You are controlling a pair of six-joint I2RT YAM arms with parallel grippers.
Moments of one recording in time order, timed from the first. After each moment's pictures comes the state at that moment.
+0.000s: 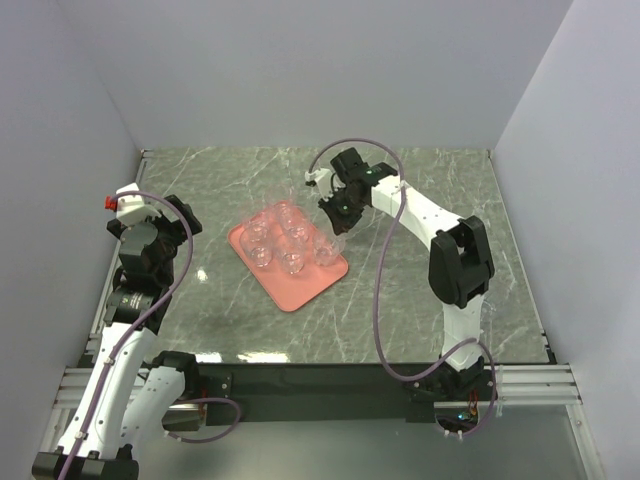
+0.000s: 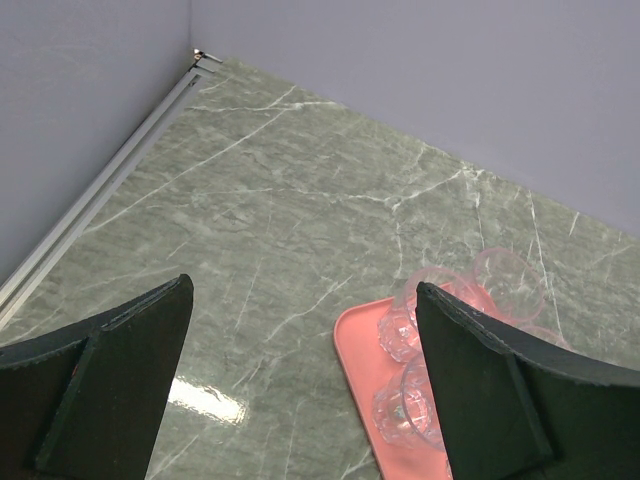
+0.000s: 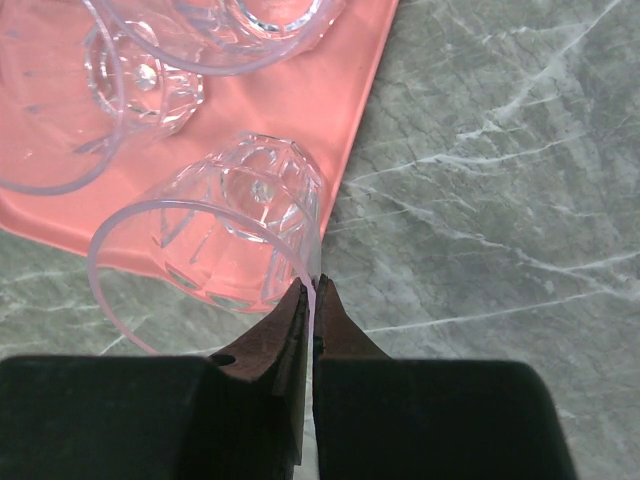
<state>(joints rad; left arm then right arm) -0.12 0.69 0.74 -0.19 -0.39 -0.34 0.54 1.98 1.72 -0.87 -0.26 -0.32</state>
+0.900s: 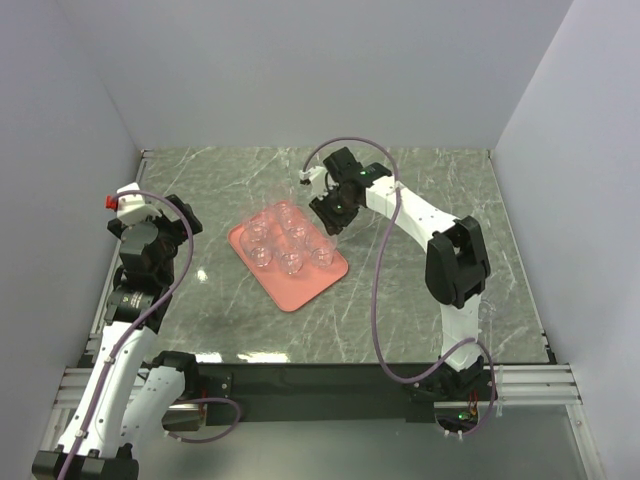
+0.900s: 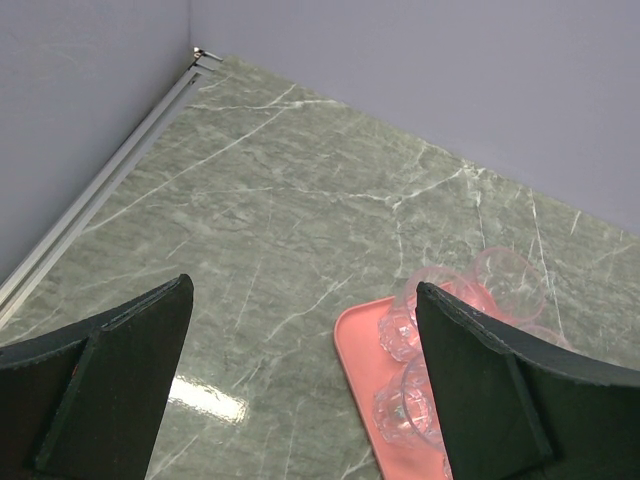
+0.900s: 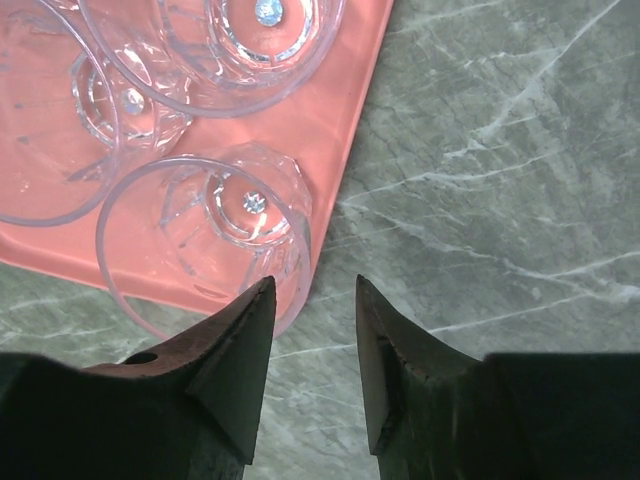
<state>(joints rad) -0.12 0.69 0.74 -0.18 -0.39 -0.34 0.58 2.00 1.76 -0.85 -0.19 -0.29</state>
